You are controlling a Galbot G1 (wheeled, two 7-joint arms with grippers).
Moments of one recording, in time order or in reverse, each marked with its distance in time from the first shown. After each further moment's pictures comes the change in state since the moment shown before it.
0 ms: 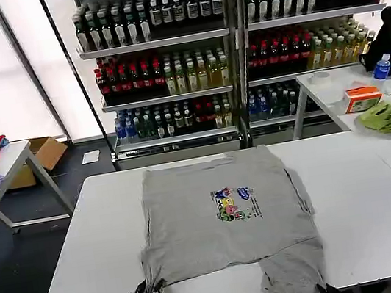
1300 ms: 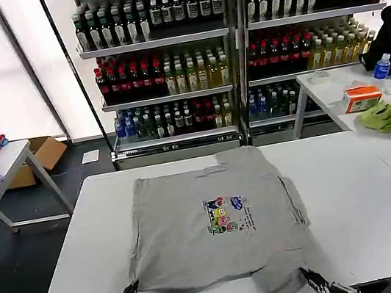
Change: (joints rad) left arm 0.064 0.090 -0.124 -0.187 -0.119 0.010 0.004; right arm 0.137 -0.081 0.031 0.031 0.158 0.209 -0.104
